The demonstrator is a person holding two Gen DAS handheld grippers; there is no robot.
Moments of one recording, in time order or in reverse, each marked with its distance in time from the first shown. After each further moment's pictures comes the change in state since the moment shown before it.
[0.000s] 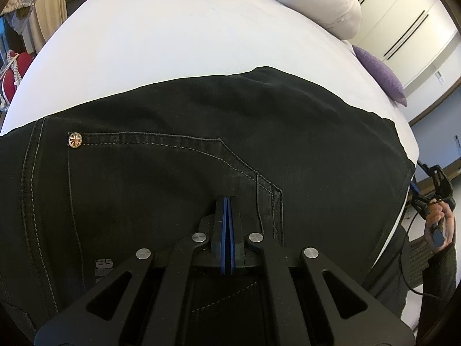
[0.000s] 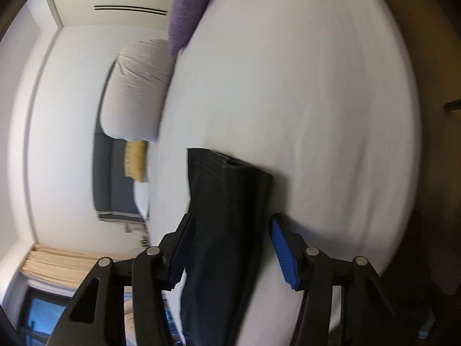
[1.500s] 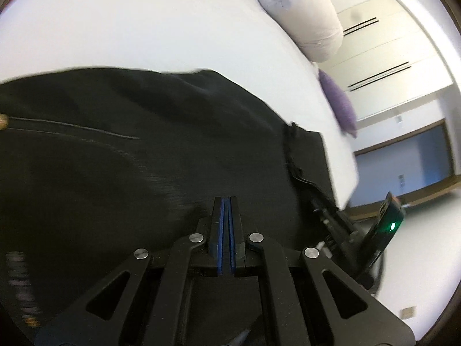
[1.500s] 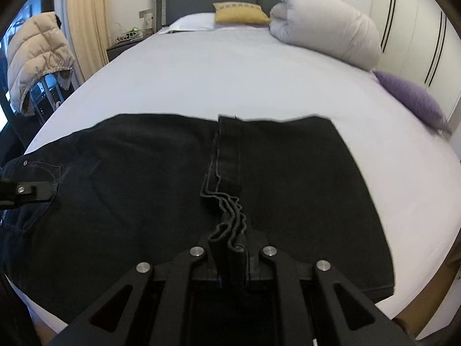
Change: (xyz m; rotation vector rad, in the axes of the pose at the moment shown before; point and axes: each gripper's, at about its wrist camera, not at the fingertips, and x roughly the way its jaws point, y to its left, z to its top) left arm 0.006 0.001 0.026 -0.202 0.069 -0.384; right arm 0.092 0.150 -0.296 -1.428 0.182 -0.441
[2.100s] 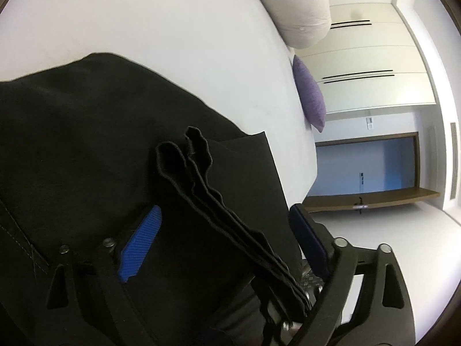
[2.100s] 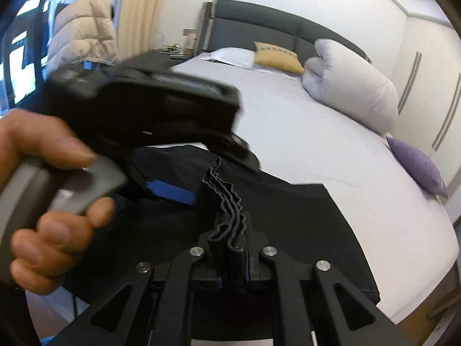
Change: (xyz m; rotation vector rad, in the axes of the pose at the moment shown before) left arm 0.038 -0.030 0.054 -0.094 0.153 -0.203; right arm -0.059 0.076 0.001 -0.221 -0.165 0.023
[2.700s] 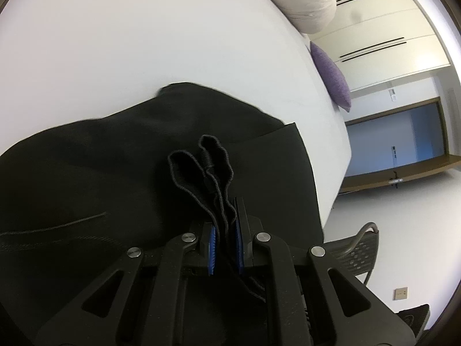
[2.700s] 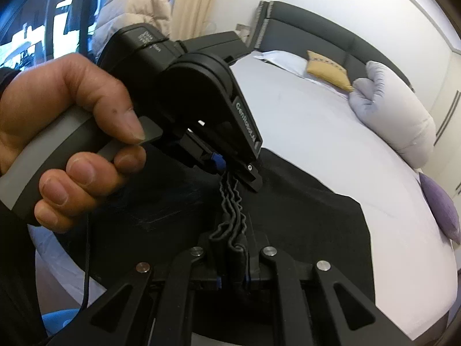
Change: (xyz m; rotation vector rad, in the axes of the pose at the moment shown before) left arm -0.070 0.048 0.000 0.149 0.015 0.201; right arm 0.017 0.078 0.004 -0.187 0.033 0.146
